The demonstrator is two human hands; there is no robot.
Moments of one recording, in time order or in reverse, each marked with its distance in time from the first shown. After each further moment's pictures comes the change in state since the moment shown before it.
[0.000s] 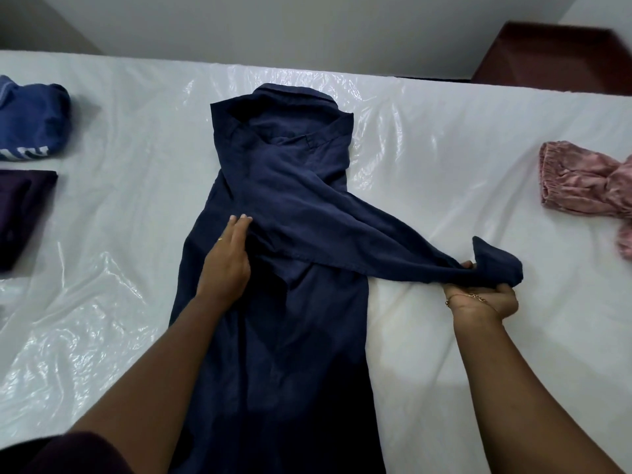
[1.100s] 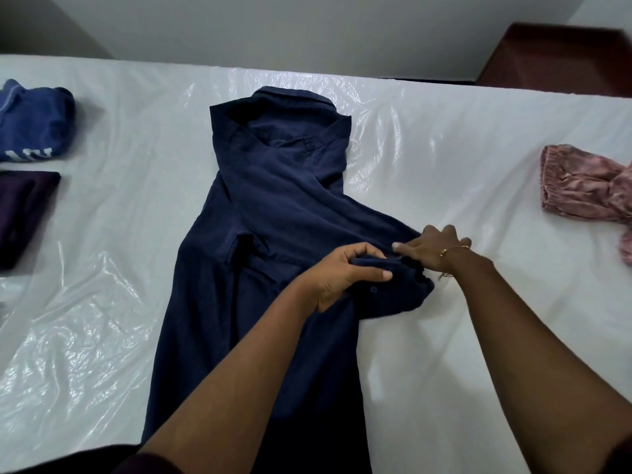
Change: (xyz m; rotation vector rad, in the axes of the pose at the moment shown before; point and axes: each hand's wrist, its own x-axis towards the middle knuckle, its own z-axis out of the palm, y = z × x) left_hand -0.001 0.205 0.030 -1.160 -0.741 -0.345; right_hand -0.027 0.044 0.121 -2.885 -0.549 -0.263
